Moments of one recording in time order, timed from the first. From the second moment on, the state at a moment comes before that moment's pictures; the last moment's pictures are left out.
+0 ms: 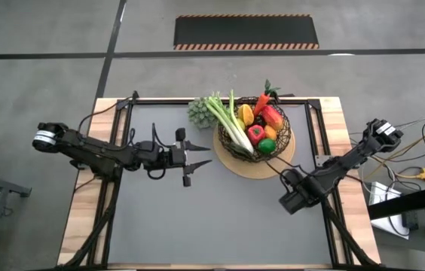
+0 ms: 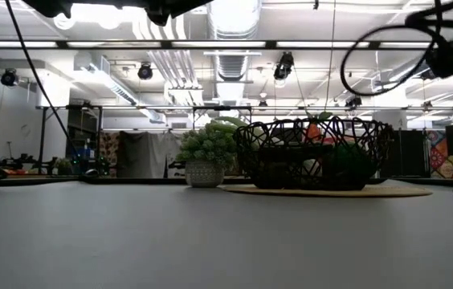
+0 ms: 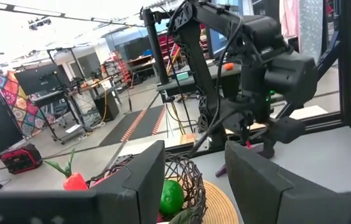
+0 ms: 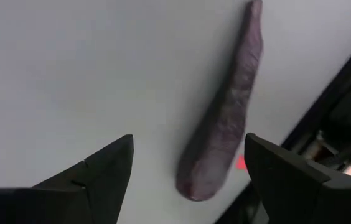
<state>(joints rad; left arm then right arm) -0.15 1.24 0.71 0.62 -0.27 0.30 0.60 1.38 0.88 -1.21 0.02 1.52</state>
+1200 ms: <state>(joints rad) -0.15 1.24 0.71 0.62 -0.27 0.32 0.60 1.38 0.62 -0.93 -0.03 1.54</state>
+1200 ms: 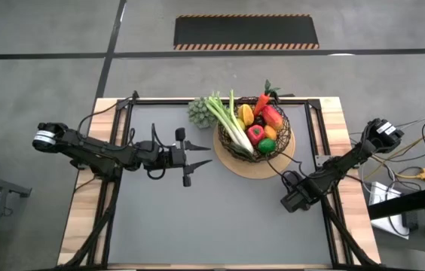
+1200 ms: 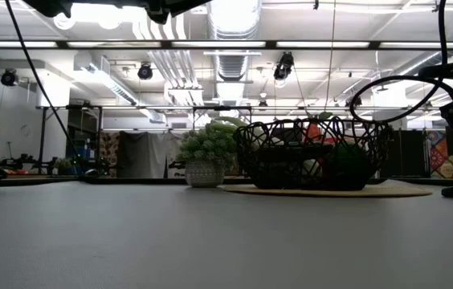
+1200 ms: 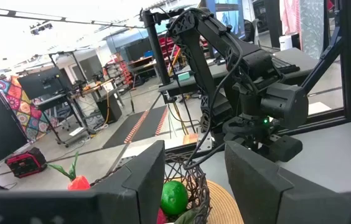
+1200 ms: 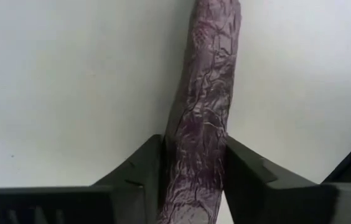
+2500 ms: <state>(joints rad) -0.15 1.23 0.71 0.62 -0.27 0.35 0.45 1.26 0.72 -0.06 0.24 0.52</state>
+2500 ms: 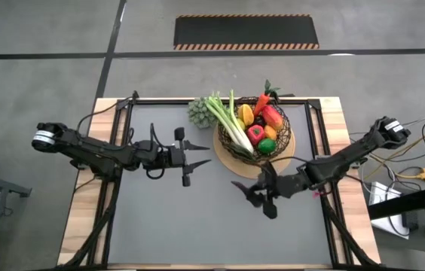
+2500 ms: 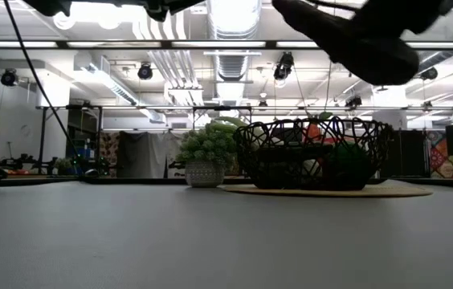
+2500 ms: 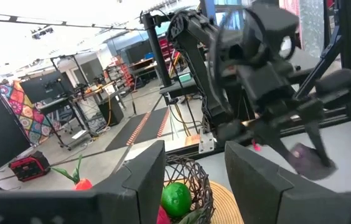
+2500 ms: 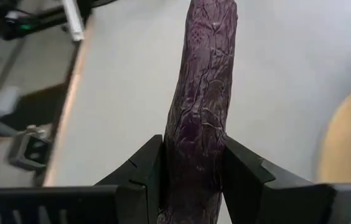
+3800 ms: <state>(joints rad) -0.20 1.05 0.63 0.56 -0.27 0.29 0.06 1.45 1.32 -1.40 0.78 -0.42</state>
